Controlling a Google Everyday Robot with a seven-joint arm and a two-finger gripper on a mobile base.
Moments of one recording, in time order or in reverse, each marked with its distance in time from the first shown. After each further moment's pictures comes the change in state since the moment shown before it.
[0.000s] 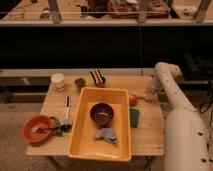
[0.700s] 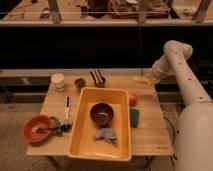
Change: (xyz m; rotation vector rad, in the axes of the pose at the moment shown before) arm -0.054 -0.016 -0.145 0.098 -0.049 -0.139
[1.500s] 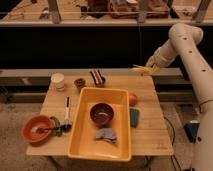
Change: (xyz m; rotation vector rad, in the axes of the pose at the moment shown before) arm -0.044 -0.015 -0.084 0.098 0.017 -0.154
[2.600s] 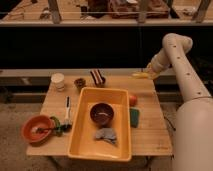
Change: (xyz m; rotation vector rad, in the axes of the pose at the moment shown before) arm 0.043 0.009 0.085 -0.078 0.023 0.050
